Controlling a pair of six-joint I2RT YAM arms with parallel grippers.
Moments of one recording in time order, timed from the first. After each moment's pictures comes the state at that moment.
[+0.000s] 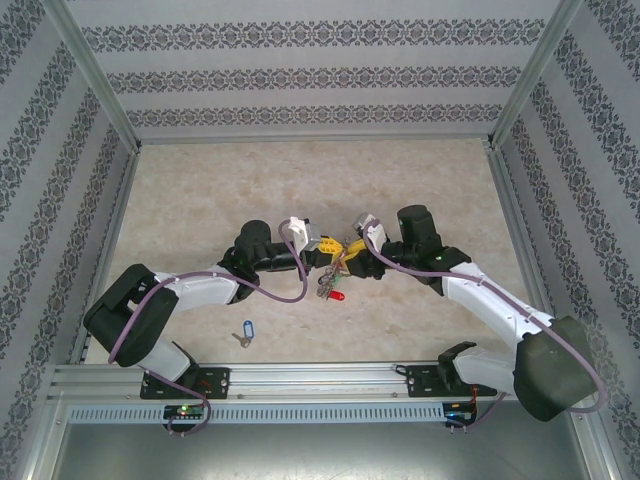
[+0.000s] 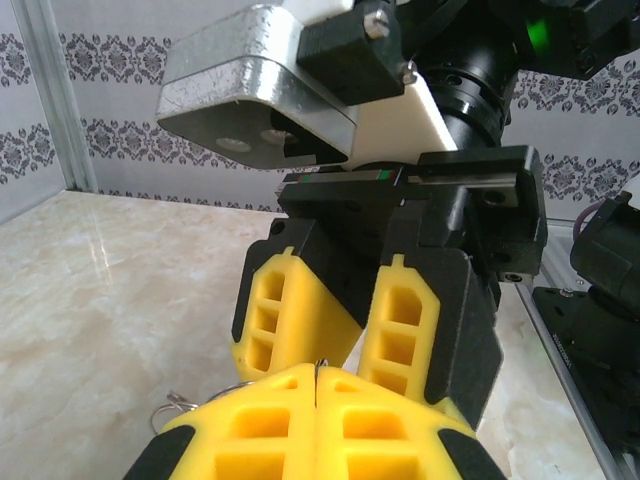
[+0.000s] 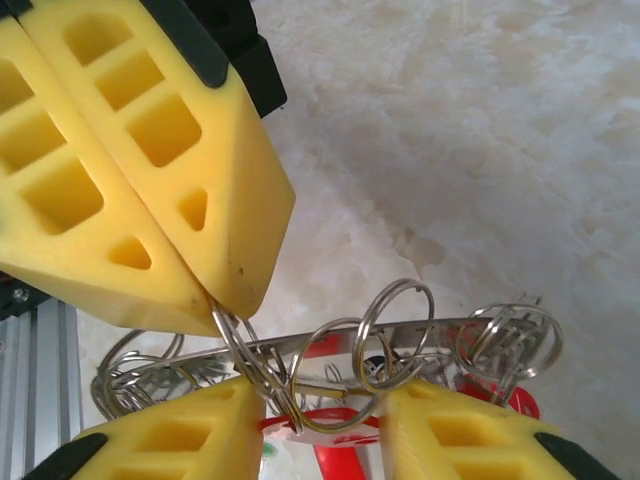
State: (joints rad) left arm -0.64 1.53 0.63 0.84 0.71 0.02; right arm 0.43 1.18 0.69 -0.18 -0.73 -0.16
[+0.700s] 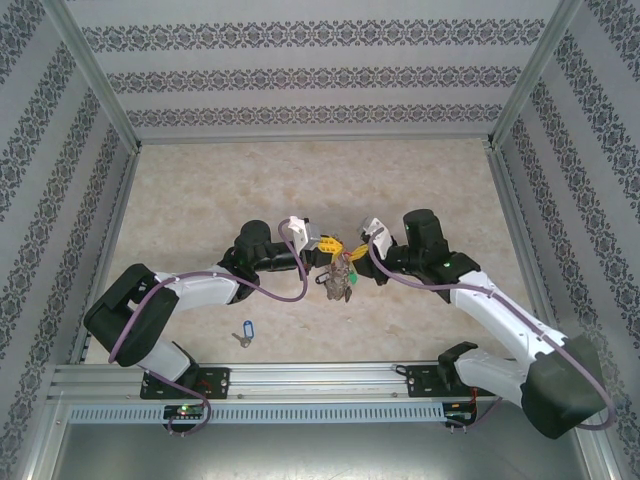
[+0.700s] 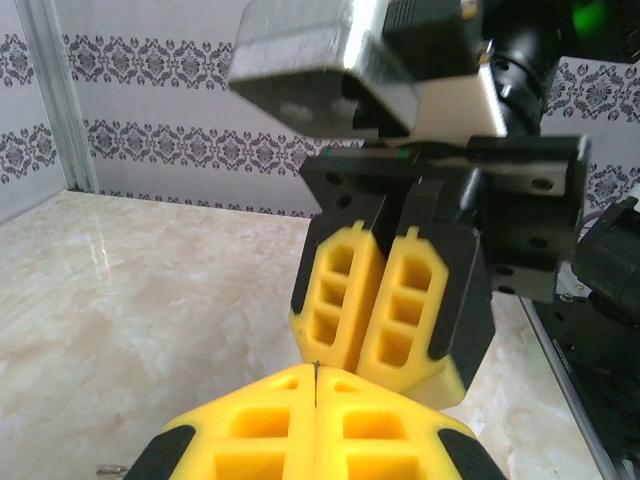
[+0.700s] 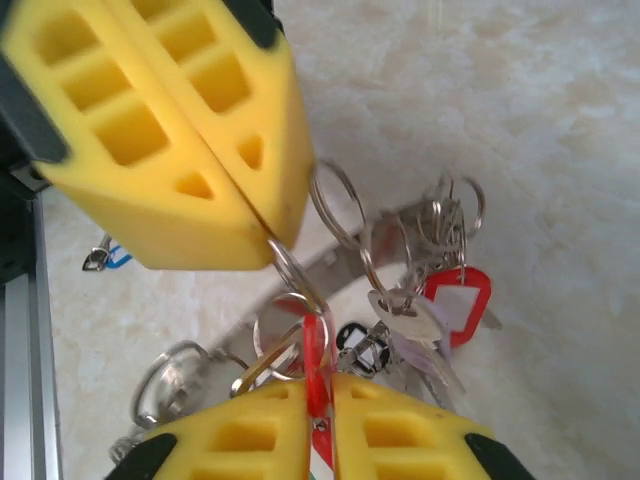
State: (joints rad) left arm -0.64 1.53 0.63 0.85 0.70 0.01; right arm 0.43 1.07 0.68 -0.27 -0.66 -0.21
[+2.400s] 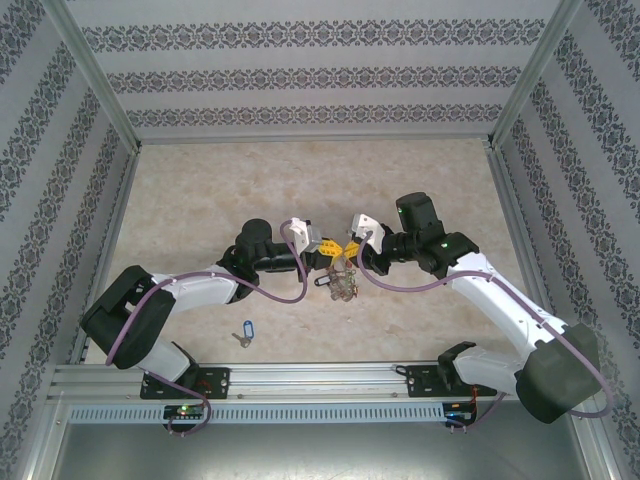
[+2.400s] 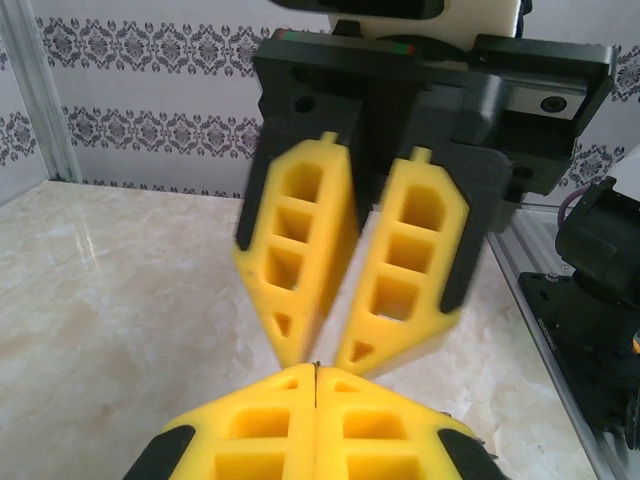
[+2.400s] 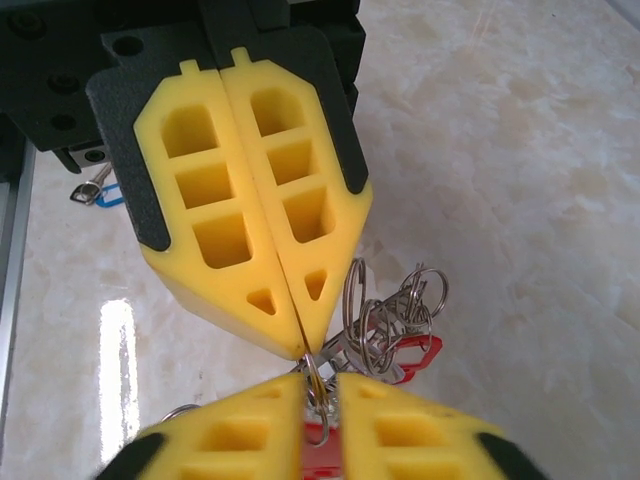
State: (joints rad) left arm -0.64 1.51 0.65 0.77 0.73 0.05; right arm 0.45 1.17 0.88 -0.48 -0.68 -0.58
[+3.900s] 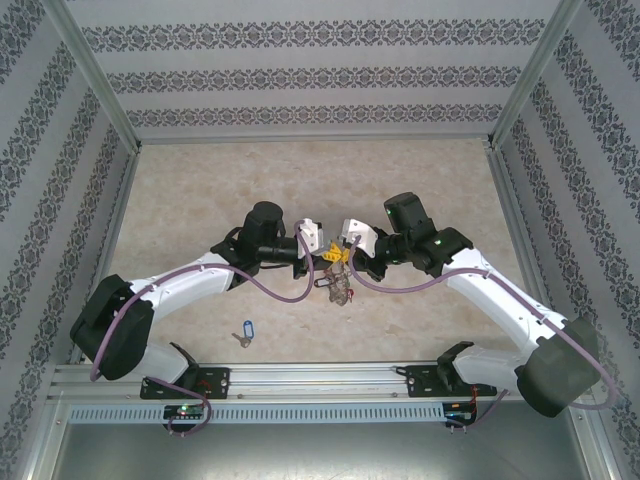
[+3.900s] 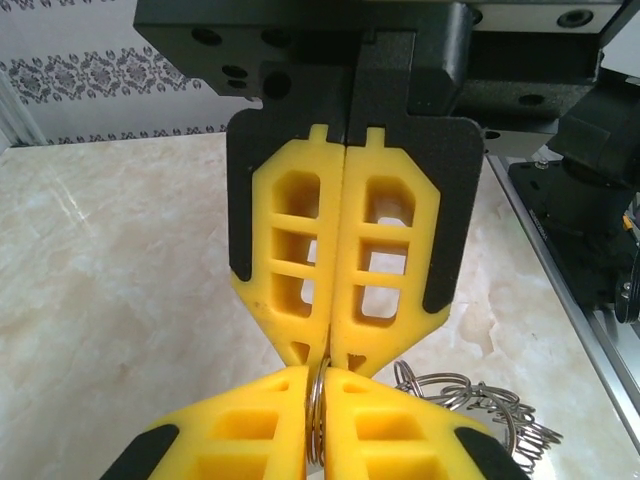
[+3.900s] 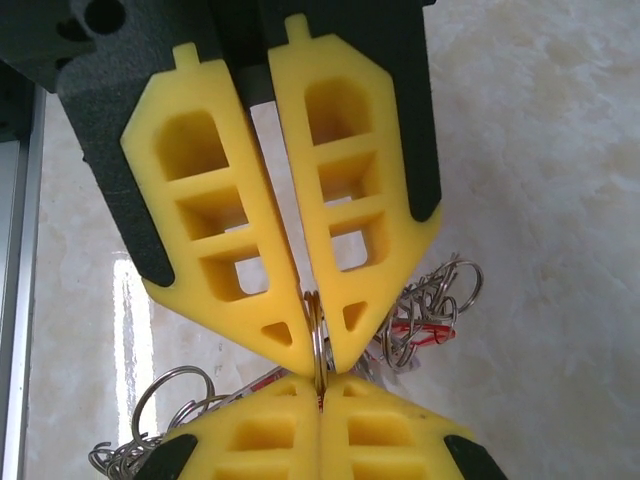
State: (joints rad) left arm -0.64 1.44 0.84 0.19 0.76 0.42; right arm 0.53 1.20 0.95 -0.60 -0.58 -0.60
